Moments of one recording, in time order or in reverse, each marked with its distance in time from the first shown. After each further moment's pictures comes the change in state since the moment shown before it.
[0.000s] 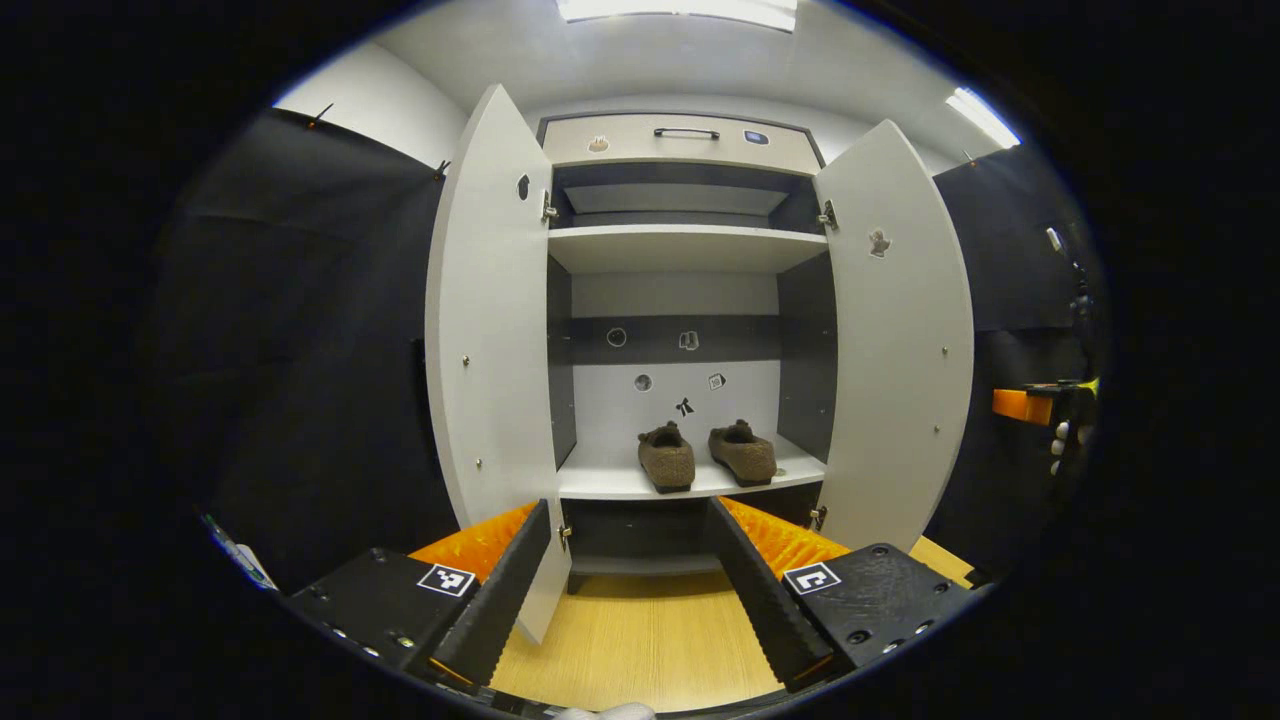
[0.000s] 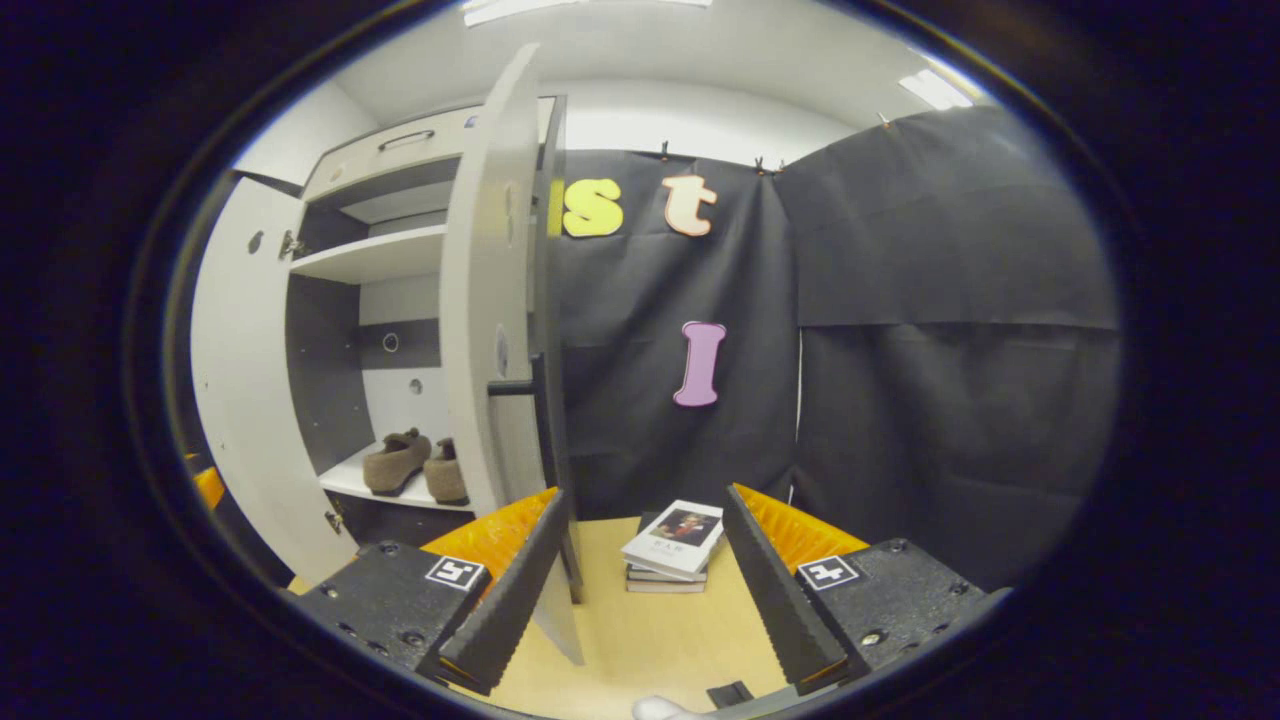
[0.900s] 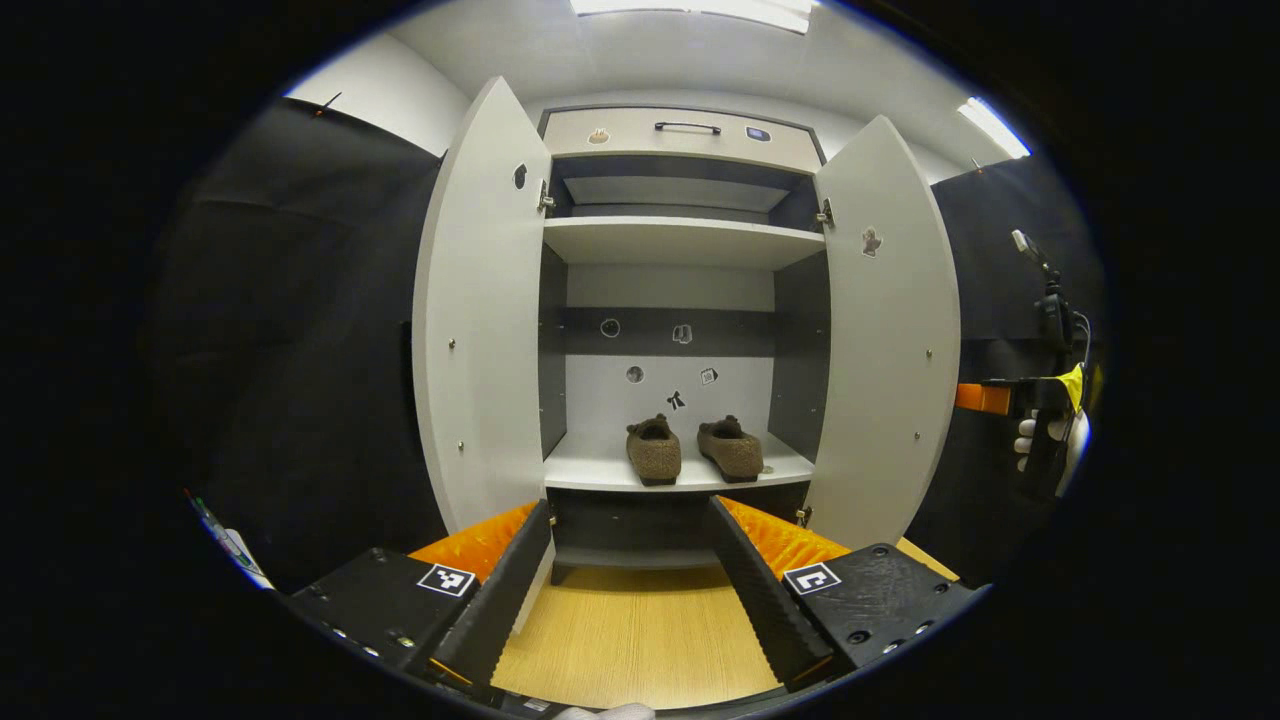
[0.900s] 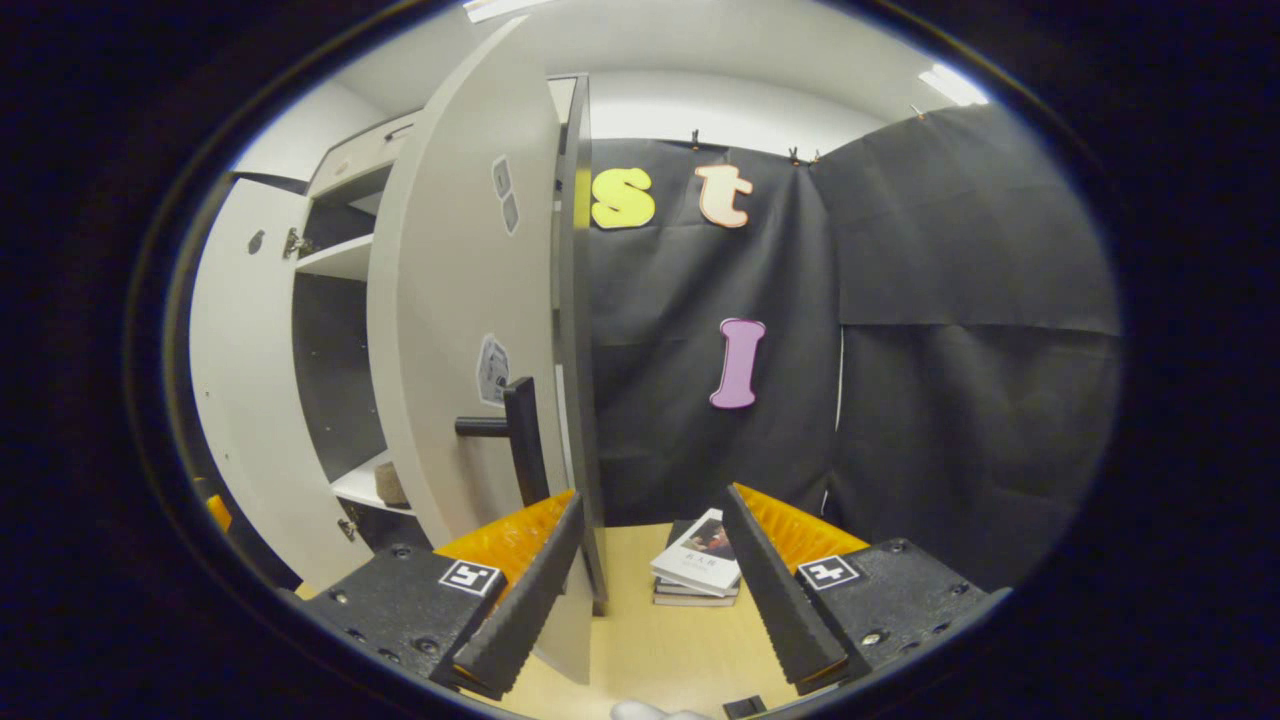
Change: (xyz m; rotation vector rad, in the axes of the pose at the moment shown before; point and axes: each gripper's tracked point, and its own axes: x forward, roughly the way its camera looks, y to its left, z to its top) left arm 0.004 -0.009 -0.004 -0.023 0.024 -0.011; right arm 0.037 0.051 0.008 -0.014 0.029 0.095
